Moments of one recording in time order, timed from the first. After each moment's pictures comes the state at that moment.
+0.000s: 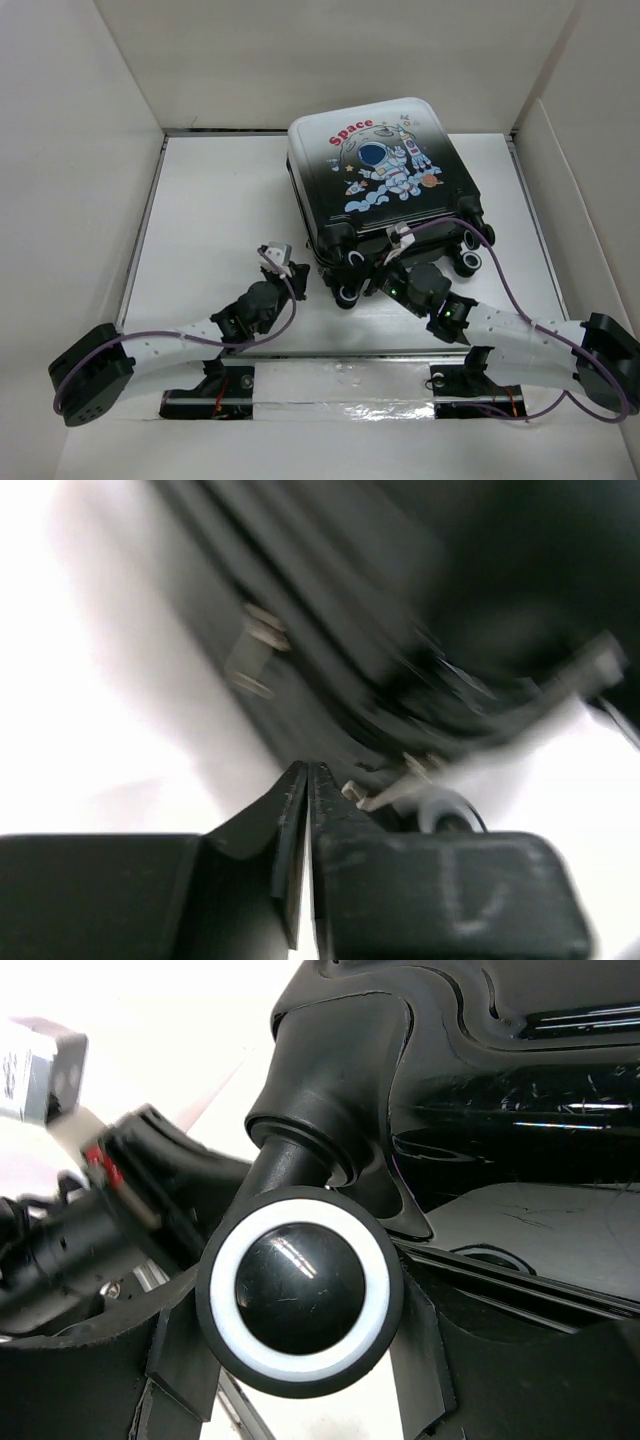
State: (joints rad) left arm -0.98 0.97 0.21 0.59 -0.55 -0.41; right arm 1.00 1.05 0.43 0.59 0.15 0.55
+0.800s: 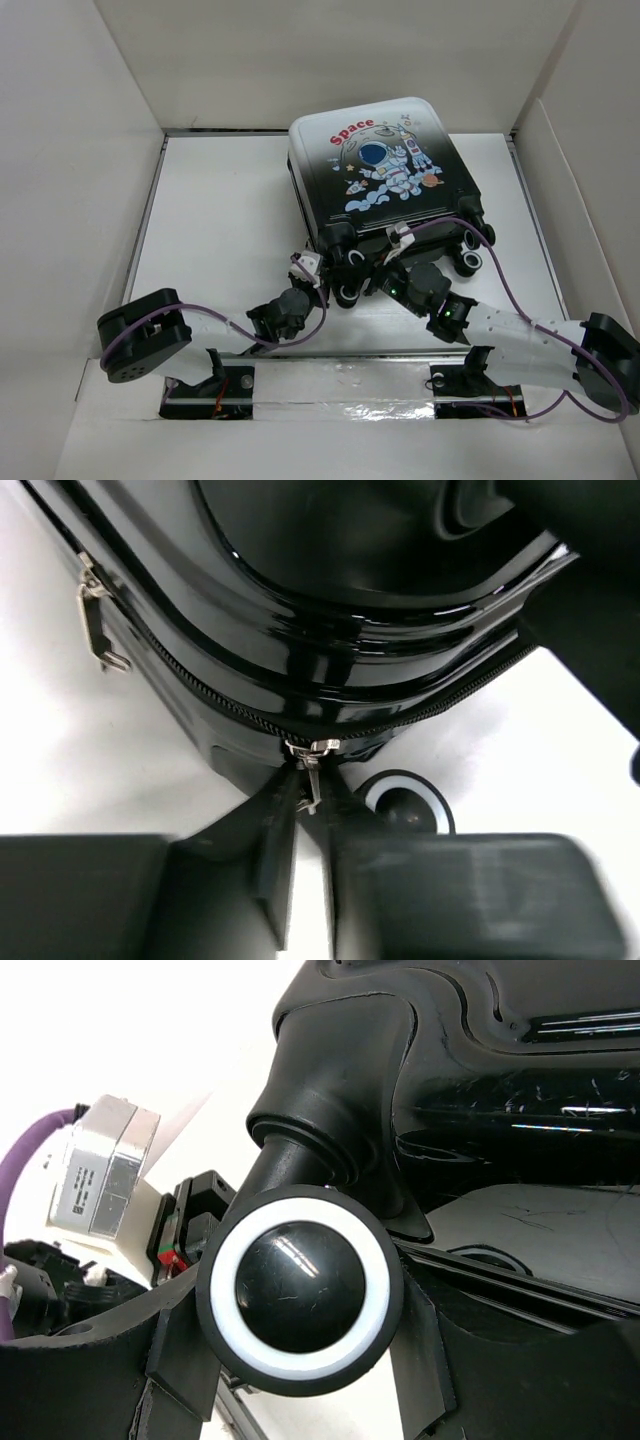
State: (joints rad) left arm -1.14 1.34 0.29 0.81 -0.62 -0.37; right arm 1.00 1.05 0.43 0.59 0.15 0.53
